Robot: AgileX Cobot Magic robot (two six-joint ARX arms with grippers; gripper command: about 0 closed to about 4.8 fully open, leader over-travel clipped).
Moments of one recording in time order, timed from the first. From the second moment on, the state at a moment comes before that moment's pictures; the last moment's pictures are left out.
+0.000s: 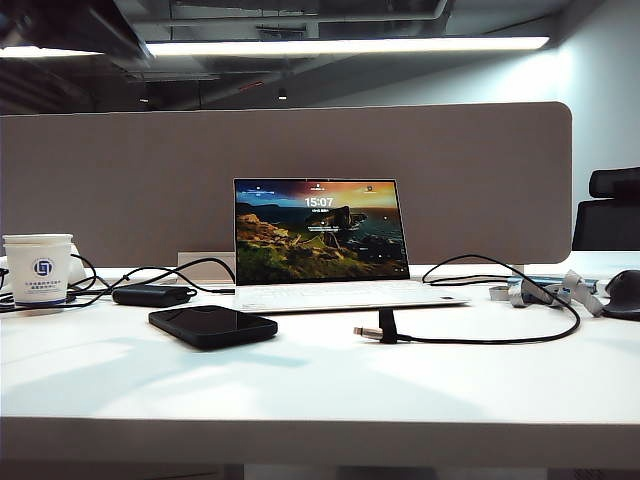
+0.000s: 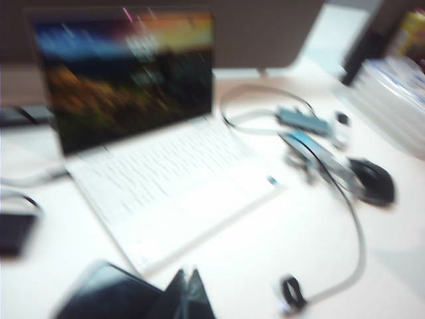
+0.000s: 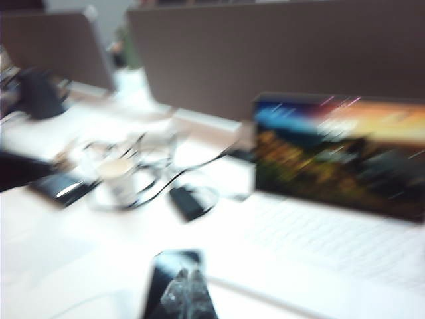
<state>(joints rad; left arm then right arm) -0.20 1.12 0.89 -0.06 0.42 -0.18 0.53 1.05 0.89 0.09 -0.18 0.16</state>
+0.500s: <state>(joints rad) -0.20 1.37 0.89 -0.13 0.42 -0.14 0.61 1.22 0.89 0.04 -0.20 0.23</state>
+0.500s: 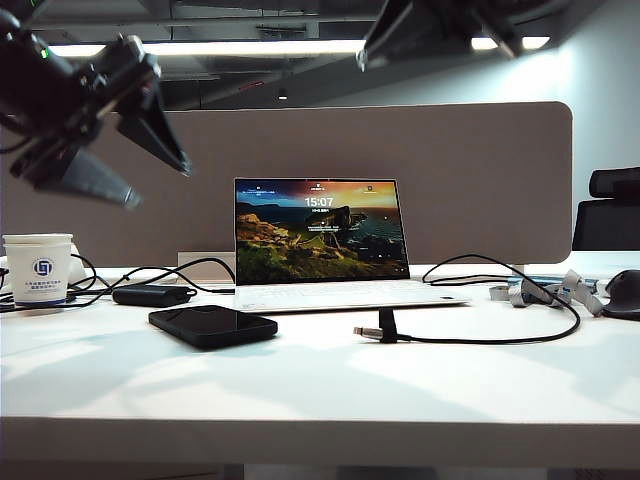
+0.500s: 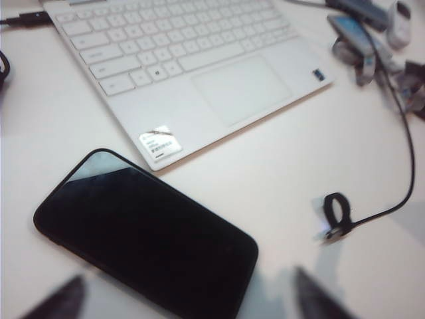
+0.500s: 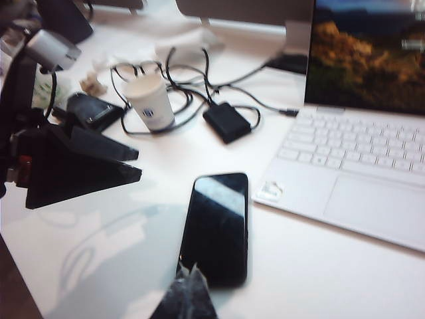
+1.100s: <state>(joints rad) -0.20 1.65 0.89 0.18 0.42 -0.02 0.61 1.41 0.89 0.06 -0.26 0.33</state>
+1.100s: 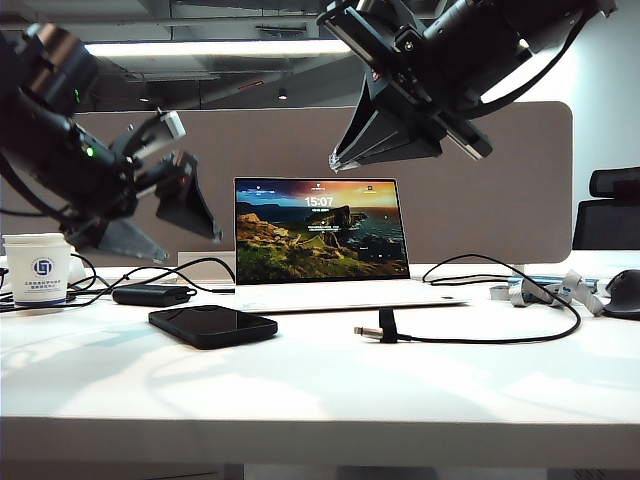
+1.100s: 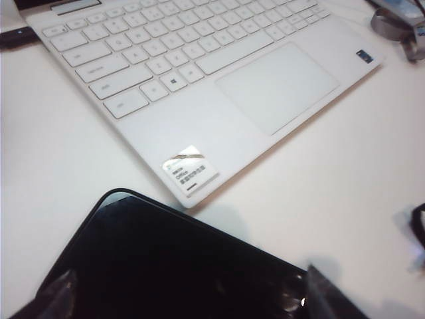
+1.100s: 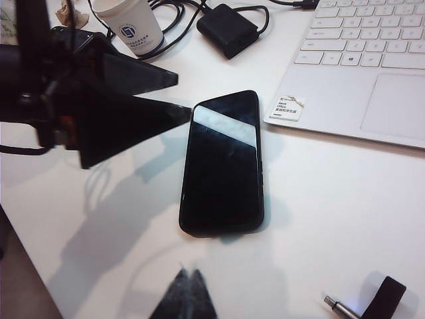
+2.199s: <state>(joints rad) -0.19 1.87 0.90 0.45 0.27 0.00 0.62 1.60 0.89 0.11 -0.24 0.34</state>
